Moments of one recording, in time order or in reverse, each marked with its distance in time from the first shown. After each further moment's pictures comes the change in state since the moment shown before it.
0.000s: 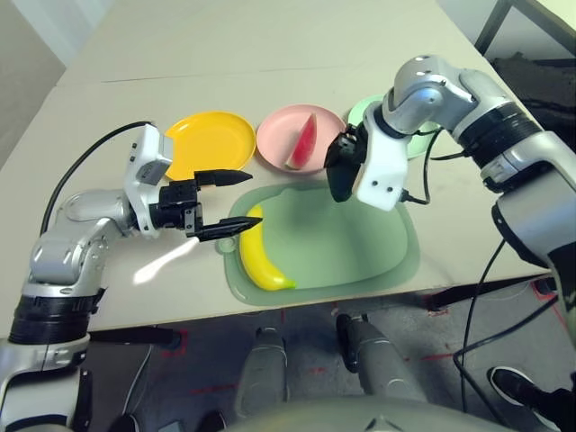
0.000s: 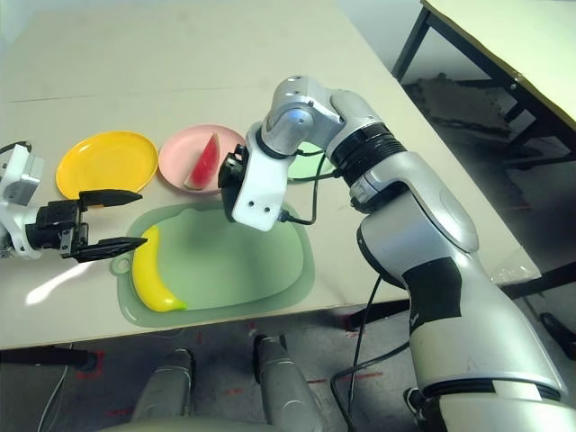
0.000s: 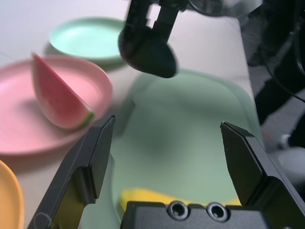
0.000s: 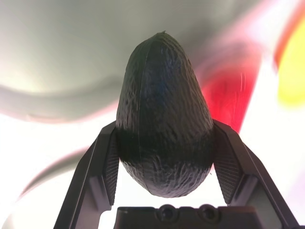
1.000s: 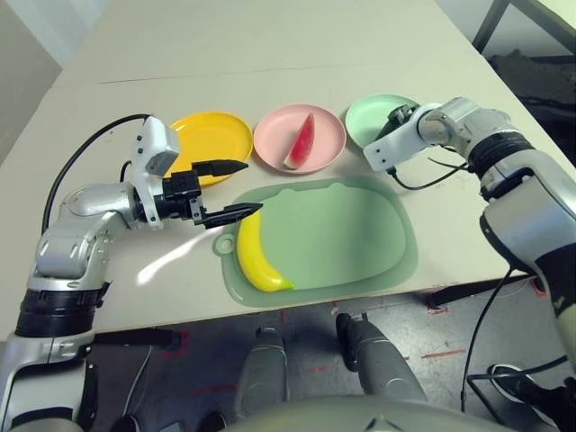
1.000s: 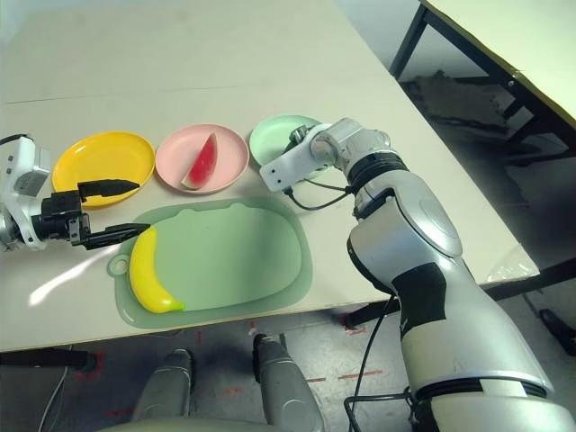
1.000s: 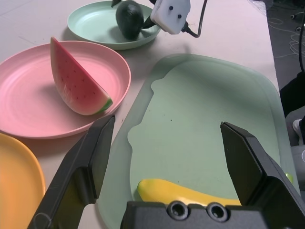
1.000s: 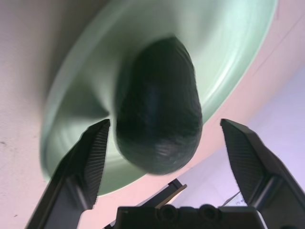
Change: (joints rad) left arm 0.011 0.020 -0.007 0.003 0.053 0.014 0.030; right arm 0.108 0.028 0.024 0.300 -0.405 0.542 -0.683
